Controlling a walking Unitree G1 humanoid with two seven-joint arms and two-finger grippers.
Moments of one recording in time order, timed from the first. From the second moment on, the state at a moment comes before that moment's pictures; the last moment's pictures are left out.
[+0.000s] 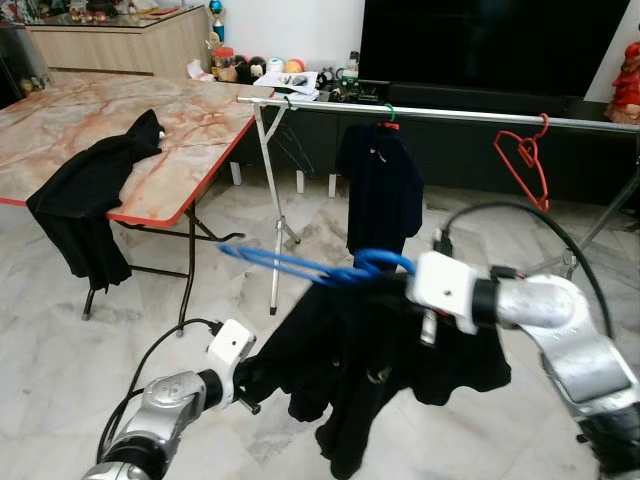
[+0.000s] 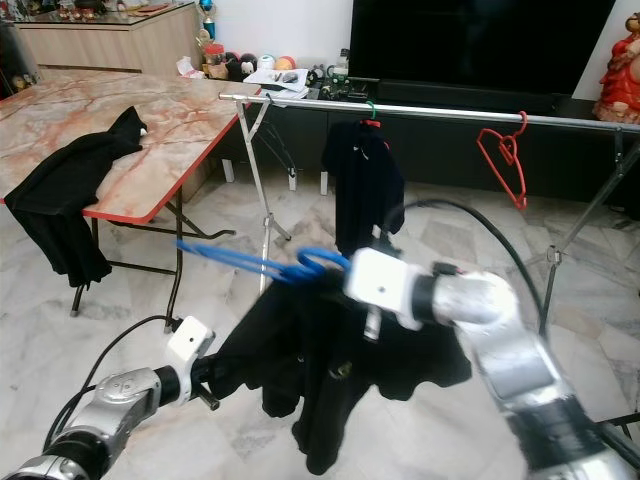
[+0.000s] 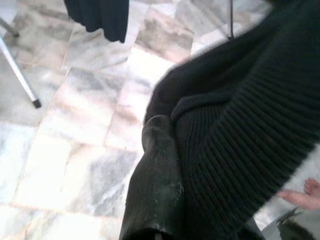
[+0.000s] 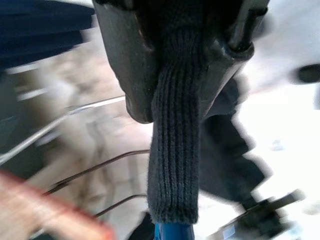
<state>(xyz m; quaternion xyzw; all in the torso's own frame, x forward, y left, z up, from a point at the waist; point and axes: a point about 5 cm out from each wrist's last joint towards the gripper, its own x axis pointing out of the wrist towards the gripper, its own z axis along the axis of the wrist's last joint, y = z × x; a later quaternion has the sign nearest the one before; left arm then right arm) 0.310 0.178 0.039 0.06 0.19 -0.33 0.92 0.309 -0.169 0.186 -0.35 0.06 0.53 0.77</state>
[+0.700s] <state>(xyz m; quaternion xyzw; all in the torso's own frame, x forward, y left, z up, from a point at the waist) 0.306 0.171 0.033 0.06 0.21 -0.34 0.91 0.290 -0.220 0.133 -0.38 0.19 0.55 0.71</state>
